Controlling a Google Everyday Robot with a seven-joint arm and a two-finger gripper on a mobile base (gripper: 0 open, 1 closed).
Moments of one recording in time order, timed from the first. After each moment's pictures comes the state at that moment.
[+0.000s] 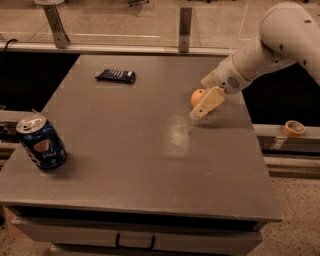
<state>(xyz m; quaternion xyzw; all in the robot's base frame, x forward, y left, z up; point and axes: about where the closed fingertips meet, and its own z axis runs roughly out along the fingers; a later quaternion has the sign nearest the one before) 0.636 -0.121 0.844 -0.55 0.76 0.17 0.28</state>
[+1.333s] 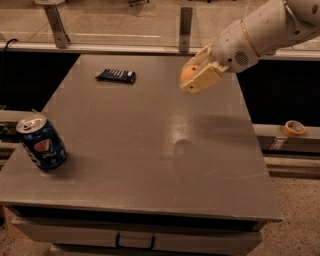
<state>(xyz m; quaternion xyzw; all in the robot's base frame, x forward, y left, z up) 0.580 -0.080 0.947 -0.62 0.68 0.20 0.35</state>
